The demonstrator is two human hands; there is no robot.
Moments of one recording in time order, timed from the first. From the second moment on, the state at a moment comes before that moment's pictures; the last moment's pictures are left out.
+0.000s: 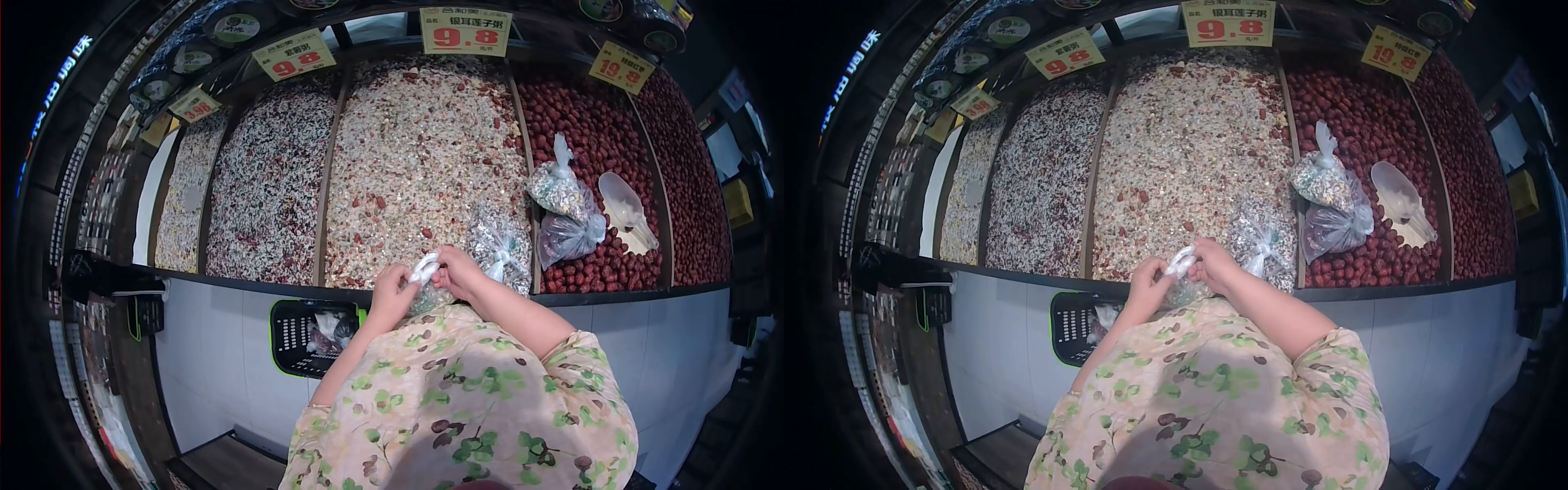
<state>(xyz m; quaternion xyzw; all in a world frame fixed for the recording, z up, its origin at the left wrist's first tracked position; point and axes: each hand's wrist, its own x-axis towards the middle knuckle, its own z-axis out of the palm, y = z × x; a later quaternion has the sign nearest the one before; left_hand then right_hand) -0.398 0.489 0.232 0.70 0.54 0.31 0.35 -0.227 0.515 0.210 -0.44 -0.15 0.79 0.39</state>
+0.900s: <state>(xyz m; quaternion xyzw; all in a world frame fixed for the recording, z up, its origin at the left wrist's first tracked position) -0.391 0.491 0.234 0.75 0.56 0.20 0.29 -0.199 0.499 0.294 -0.18 -0.29 0.83 0.44</state>
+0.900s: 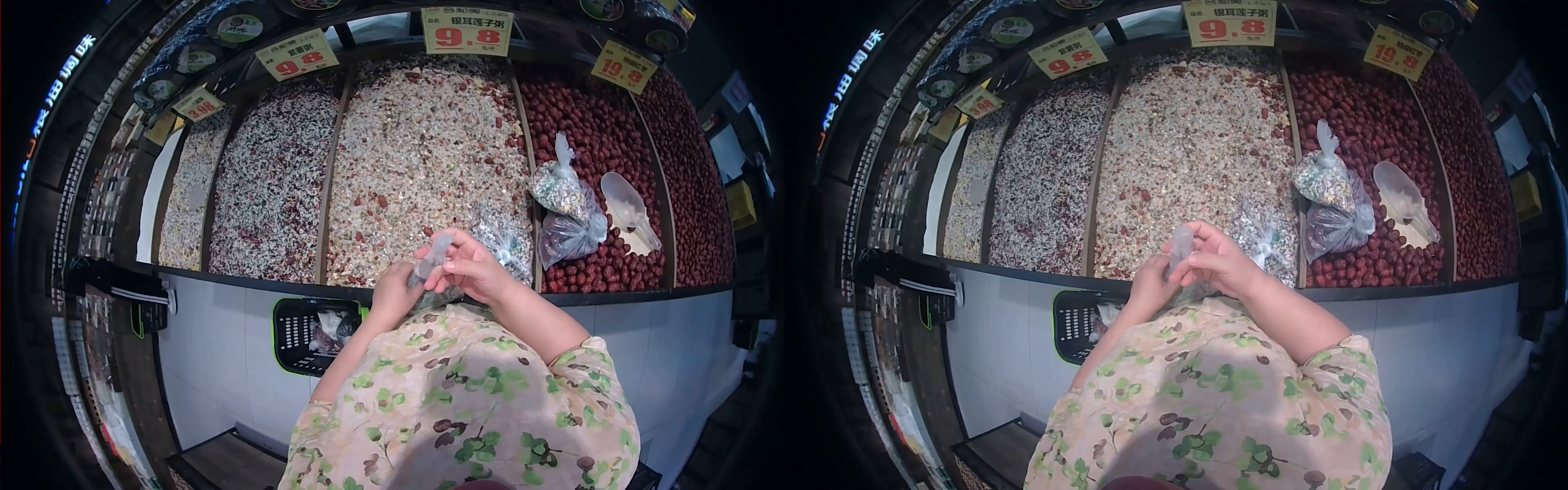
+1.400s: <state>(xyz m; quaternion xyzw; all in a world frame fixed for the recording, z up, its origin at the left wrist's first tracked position) -0.387 0.495 0.269 0.62 0.50 0.38 0.47 -0.210 0.503 0.240 -0.38 -0.68 0.52 0.34</state>
